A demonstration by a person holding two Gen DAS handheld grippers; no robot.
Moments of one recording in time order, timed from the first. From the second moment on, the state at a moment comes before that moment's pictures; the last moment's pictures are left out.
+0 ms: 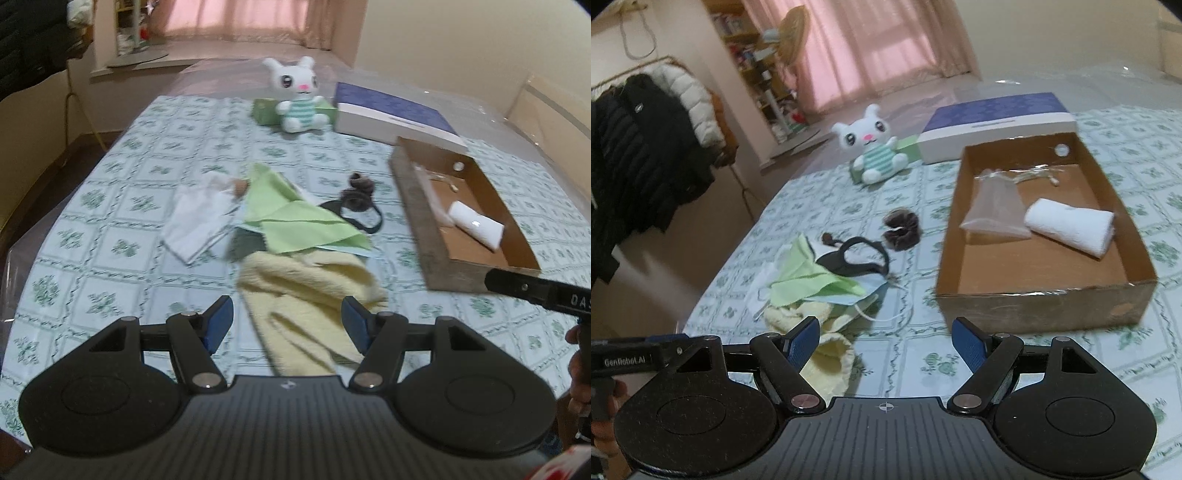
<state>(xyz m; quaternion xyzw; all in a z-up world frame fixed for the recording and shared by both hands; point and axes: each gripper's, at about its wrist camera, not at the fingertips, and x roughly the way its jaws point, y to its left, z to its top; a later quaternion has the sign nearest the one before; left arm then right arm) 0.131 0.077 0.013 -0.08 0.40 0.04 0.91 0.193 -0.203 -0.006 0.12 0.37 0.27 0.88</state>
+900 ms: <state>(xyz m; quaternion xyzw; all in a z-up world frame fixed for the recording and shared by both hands) 0.239 0.072 -0.032 -0.01 0.39 -0.03 0.92 0.262 -0.157 -0.032 0.07 0.37 0.28 0.89</state>
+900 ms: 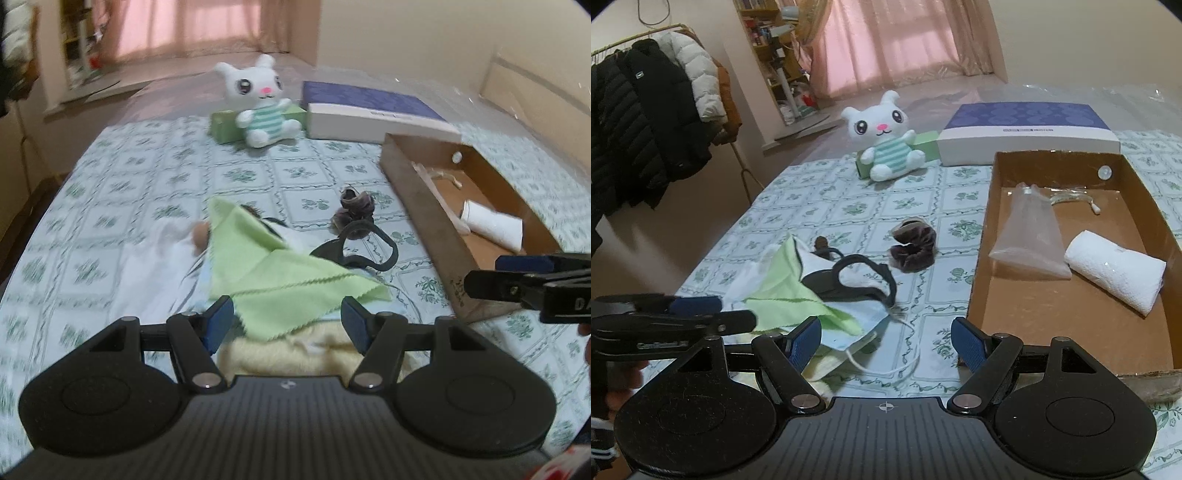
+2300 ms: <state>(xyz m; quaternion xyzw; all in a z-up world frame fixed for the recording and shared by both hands) 0.279 0.151 0.011 -0.03 0.30 0.04 0.95 0.356 -0.125 -0.034 0.01 0.34 0.30 0.89</state>
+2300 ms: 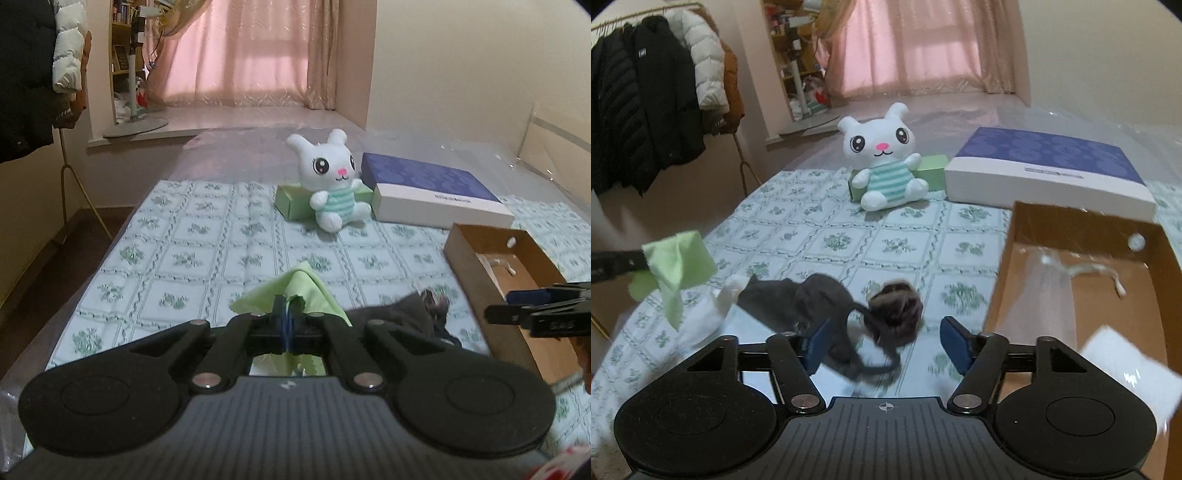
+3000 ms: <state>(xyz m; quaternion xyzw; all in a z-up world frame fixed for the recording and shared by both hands) 0.331 0.139 -0.007 -0.05 0.32 0.03 0.94 0.427 -0.086 -0.072 0.01 0.40 0.29 0.87</state>
